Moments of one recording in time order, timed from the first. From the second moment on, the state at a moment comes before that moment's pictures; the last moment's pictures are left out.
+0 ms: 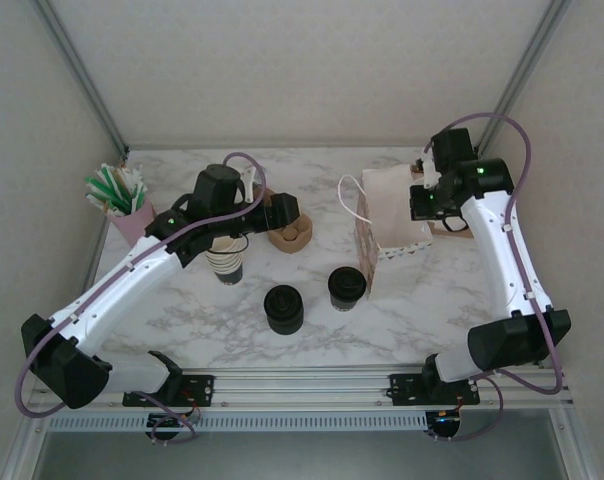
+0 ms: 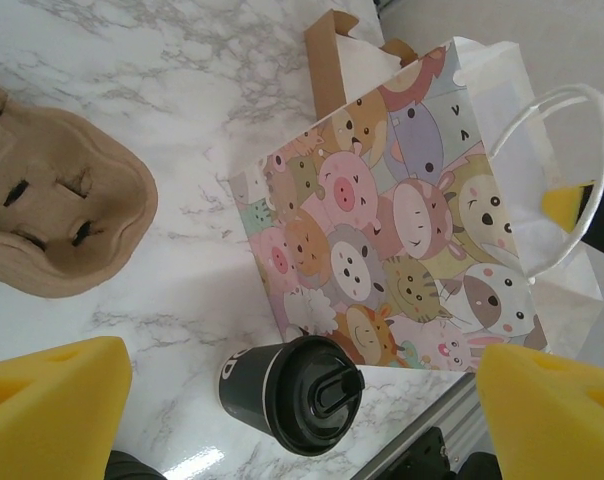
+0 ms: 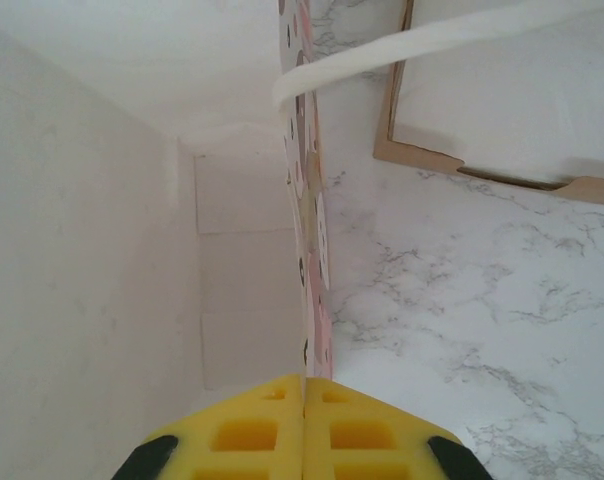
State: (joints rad) left arm -0.57 1.30 1.27 -0.53 0.27 -0.72; right arm 0.19 1.47 1.70 -1.34 0.02 0.06
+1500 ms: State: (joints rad) left arm -0.35 1.14 1.33 -0.60 0.12 -0.70; right arm 0.25 1.16 1.86 -1.34 -0.24 0.44
